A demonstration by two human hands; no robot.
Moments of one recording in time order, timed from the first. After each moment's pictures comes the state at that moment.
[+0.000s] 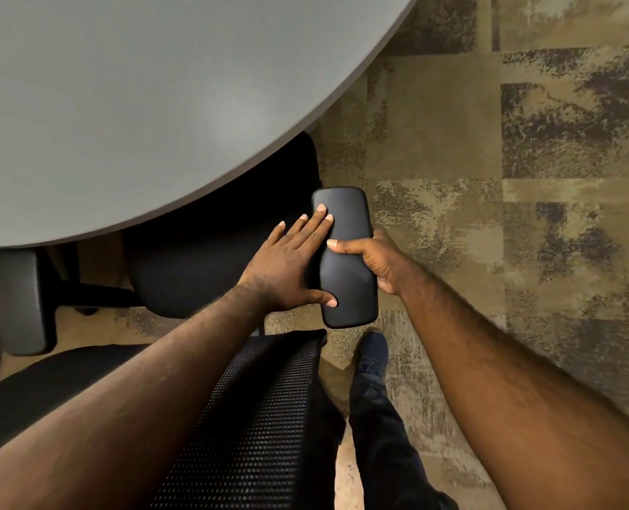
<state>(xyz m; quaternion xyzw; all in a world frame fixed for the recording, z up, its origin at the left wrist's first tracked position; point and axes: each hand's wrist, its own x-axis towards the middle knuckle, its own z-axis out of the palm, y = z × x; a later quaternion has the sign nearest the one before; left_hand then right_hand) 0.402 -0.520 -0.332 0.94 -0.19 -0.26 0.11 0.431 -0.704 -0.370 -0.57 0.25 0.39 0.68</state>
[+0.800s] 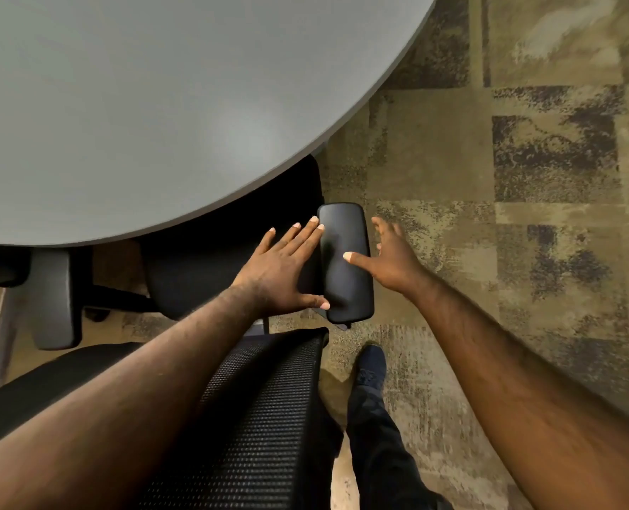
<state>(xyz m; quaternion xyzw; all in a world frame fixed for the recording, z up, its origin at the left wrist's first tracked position) 0.391 -0.510 -0.292 0.95 -0.18 -0.25 0.06 0.427 -0.727 -0.328 -0.85 0.06 0.28 0.45</state>
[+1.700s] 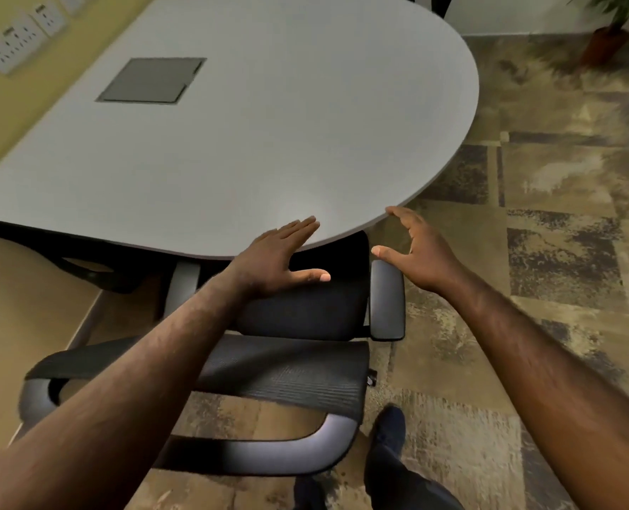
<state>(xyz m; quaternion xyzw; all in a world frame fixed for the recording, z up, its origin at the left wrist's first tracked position) 0.310 -0.431 -0.042 0.97 -0.10 -0.12 0.18 0.381 -0.698 -0.085 -0.88 -0.17 0.09 0.44</state>
